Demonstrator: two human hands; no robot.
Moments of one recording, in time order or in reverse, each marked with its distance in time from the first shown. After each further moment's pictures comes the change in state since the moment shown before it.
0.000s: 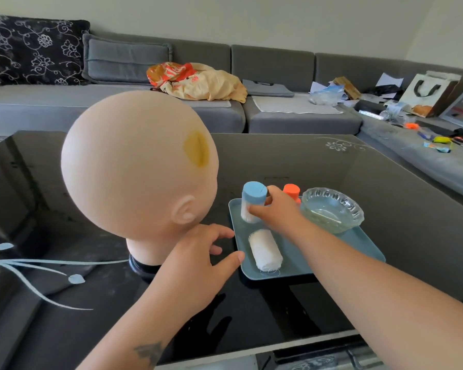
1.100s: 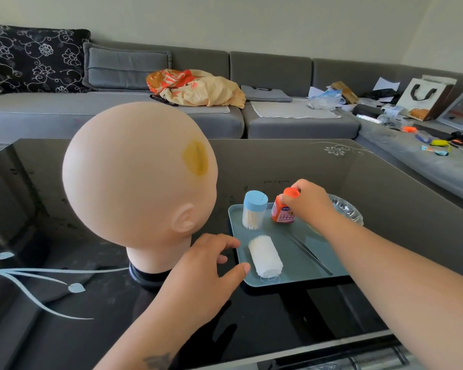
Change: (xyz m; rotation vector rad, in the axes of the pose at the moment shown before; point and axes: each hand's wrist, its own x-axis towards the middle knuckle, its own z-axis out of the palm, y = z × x) left_hand -0.001 0.006 0.005 0.064 -0.022 0.045; right_hand 0.022 0.009 -0.055 -0.257 0.135 0.142
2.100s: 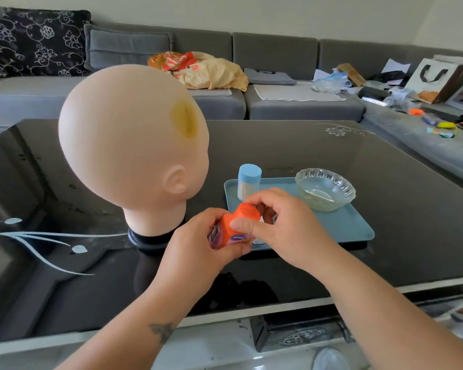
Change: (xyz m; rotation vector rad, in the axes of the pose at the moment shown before) left_hand -0.024 0.003 0.022 -0.220 0.135 -0.008; right_hand -0.153 -0.011 -0.009 0.338 -0.171 -0.536
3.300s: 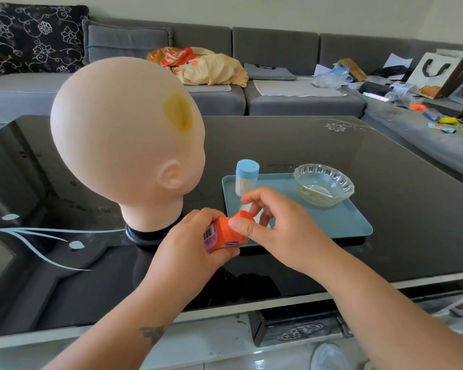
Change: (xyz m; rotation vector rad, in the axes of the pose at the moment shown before) left_hand -0.005 0.001 -0.007 0.279 0.006 0.061; right_hand -0.008 0.007 0.000 -0.060 -0.080 0.015
